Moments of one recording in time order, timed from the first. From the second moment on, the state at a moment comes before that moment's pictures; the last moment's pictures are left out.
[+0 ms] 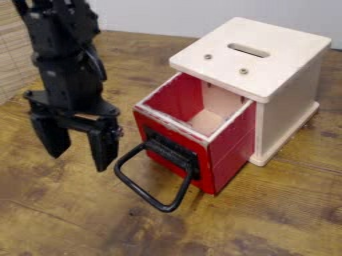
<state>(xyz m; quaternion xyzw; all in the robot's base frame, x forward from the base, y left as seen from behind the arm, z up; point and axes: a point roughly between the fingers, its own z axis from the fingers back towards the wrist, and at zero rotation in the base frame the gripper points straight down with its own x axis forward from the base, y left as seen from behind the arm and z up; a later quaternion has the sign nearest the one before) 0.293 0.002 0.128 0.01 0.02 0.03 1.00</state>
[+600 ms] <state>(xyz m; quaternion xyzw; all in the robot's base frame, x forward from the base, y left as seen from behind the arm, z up) 0.293 -0.015 0.121 0.00 0.02 0.01 1.00</state>
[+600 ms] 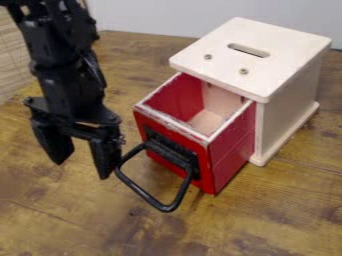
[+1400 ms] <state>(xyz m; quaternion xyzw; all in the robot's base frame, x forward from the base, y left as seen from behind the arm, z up) 0.295 -0.026 0.132 0.01 0.01 -0.05 1.00</state>
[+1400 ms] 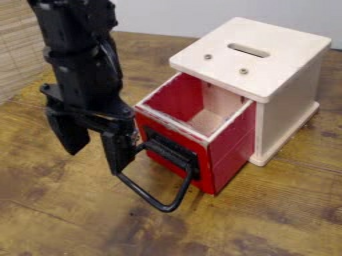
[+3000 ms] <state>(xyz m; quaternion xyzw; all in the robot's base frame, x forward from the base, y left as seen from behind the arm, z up) 0.291 -0.065 0.046 0.03 0.03 -0.08 1.00</state>
